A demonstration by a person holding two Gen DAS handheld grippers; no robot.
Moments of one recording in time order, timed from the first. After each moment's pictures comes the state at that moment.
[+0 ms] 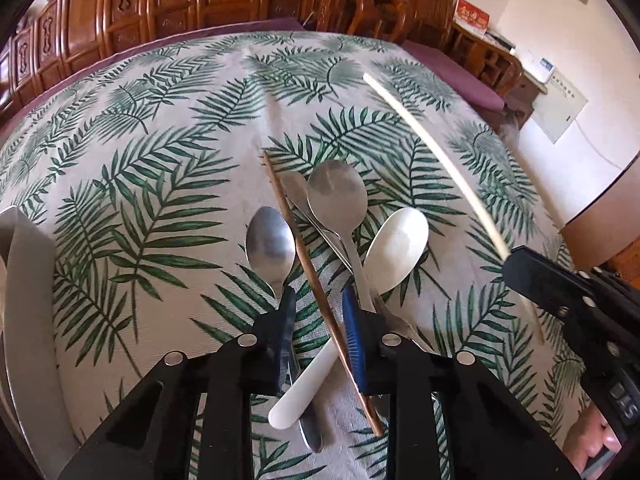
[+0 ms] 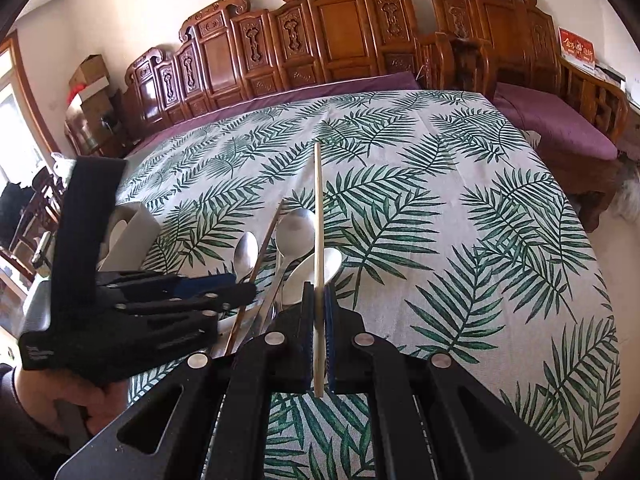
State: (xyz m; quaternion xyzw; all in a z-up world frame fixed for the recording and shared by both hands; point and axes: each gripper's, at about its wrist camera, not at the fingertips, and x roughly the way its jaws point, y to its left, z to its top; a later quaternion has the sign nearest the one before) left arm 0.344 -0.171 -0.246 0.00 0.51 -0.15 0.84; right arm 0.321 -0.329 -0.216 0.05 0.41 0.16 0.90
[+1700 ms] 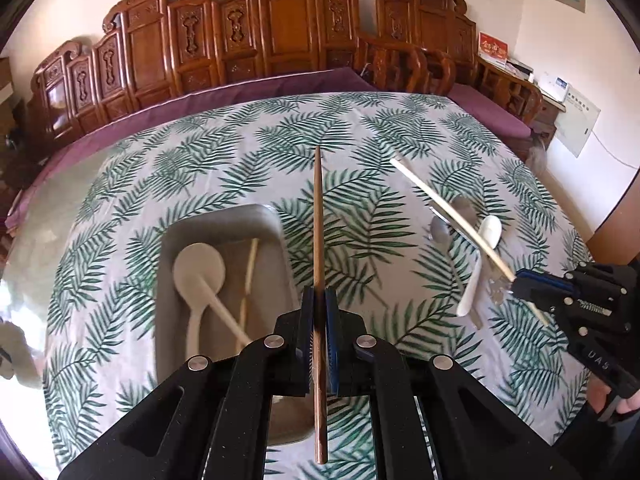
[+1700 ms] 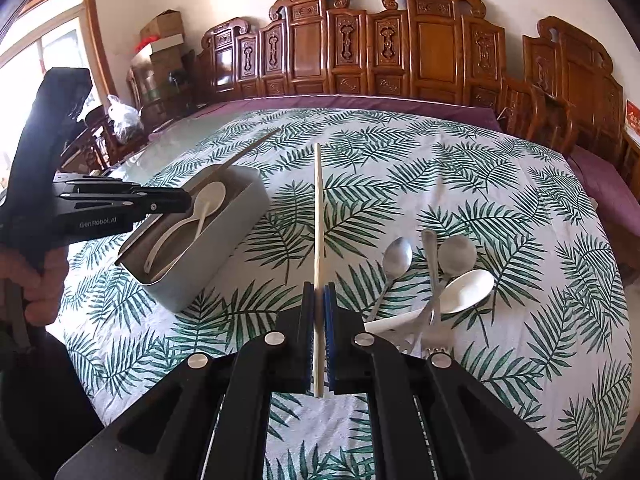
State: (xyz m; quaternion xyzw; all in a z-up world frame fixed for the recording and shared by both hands) left arm 0.276 0.002 -0.158 0.04 0.44 -0.09 0.89; right arm 0.271 -0.209 -0.185 -0.04 0.38 0.26 0.89
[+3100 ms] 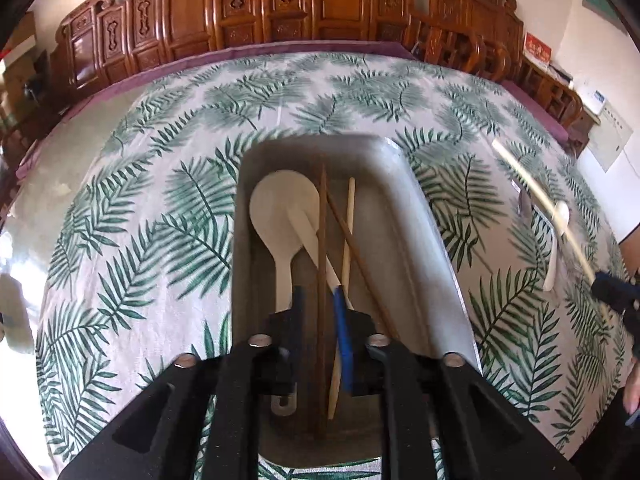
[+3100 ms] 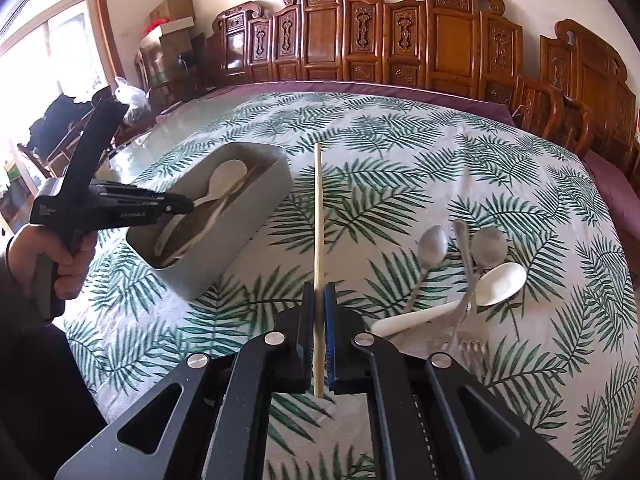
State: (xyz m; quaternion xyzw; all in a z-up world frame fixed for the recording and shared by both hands) left arm 0.287 0.081 -0.208 0.00 0.48 -0.05 0.88; right arm 0.263 -0.175 -0.196 -0.05 0.40 0.27 0.87
